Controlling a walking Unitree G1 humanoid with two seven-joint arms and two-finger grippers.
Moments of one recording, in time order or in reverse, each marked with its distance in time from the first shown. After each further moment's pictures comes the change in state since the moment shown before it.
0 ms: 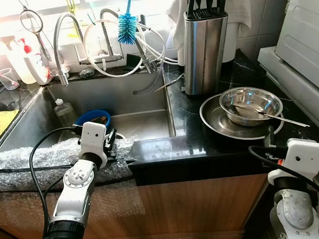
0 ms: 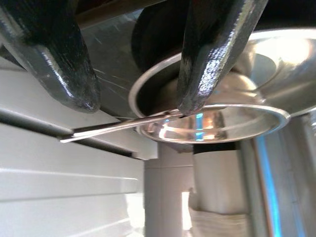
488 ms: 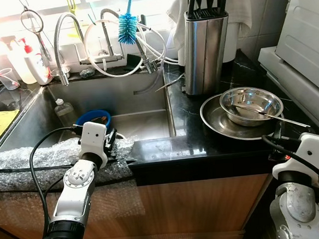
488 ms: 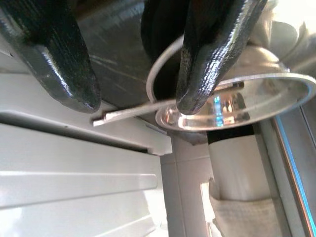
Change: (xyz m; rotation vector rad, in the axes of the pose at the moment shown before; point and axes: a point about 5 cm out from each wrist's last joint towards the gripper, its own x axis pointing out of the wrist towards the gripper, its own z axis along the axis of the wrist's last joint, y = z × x) left arm 0.000 0.000 0.000 0.001 0.000 -0.001; right arm 0.011 -0.003 0.008 0.076 -0.017 -0.066
